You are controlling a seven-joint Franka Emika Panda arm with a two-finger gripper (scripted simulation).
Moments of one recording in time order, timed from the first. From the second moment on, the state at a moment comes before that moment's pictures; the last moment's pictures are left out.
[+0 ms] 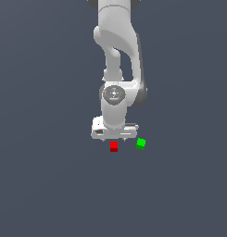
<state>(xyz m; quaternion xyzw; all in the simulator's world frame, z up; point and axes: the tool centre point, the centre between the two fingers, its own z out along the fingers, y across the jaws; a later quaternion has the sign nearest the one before) 0.018 0.004 0.084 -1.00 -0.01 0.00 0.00</state>
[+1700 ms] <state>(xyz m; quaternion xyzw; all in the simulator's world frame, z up) 0.025 0.004 0.020 -1.00 -0.02 0.00 0.00</state>
